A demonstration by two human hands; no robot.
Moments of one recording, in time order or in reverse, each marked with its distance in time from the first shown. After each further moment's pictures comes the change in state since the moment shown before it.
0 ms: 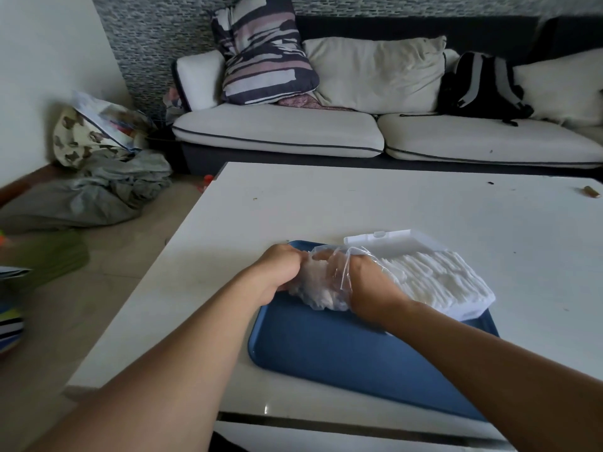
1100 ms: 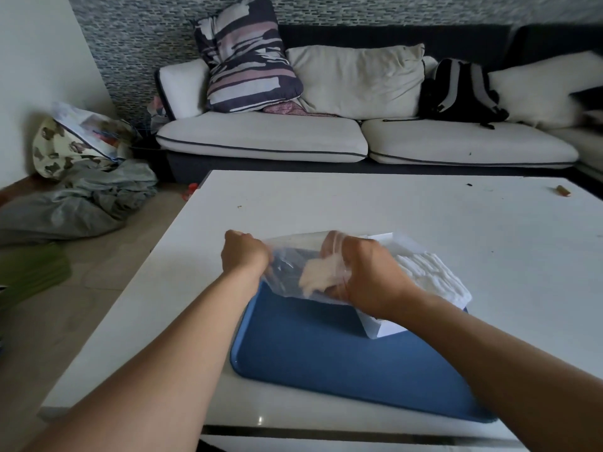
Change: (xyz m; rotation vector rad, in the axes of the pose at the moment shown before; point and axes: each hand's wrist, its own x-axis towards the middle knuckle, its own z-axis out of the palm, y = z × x) left_hand 0.017 0.015 -0.006 -0.051 0.544 0.033; right_hand -0.010 0.004 -0.039 -0.090 0.146 -0.042
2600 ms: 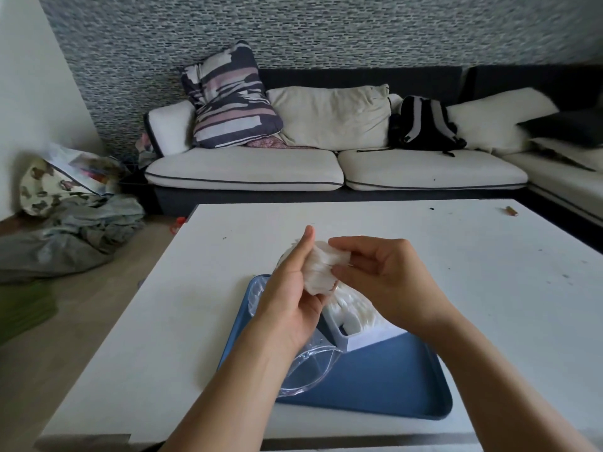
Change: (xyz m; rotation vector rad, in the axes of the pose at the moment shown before) left_hand -0.162 0.063 -0.006 -0.913 -0.798 -0.115; right_hand -0.053 -0.023 -0.084 0.619 0.224 0.116
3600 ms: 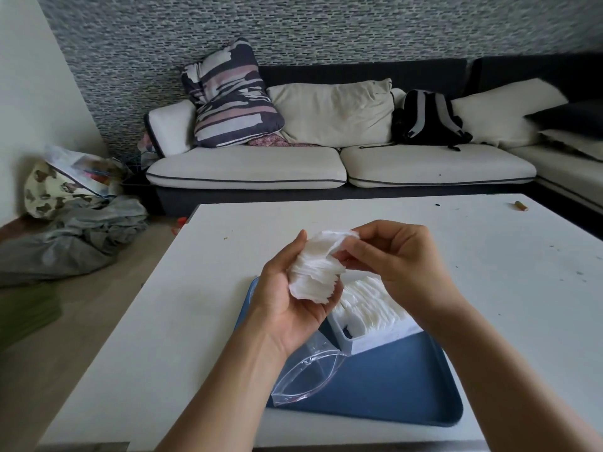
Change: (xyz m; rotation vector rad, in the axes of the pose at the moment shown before) left_hand -0.004 0.010 -0.005 -0.154 -0.145 -0.158; right_hand 0.014 -0.005 -0.003 0.323 0.084 -0.016
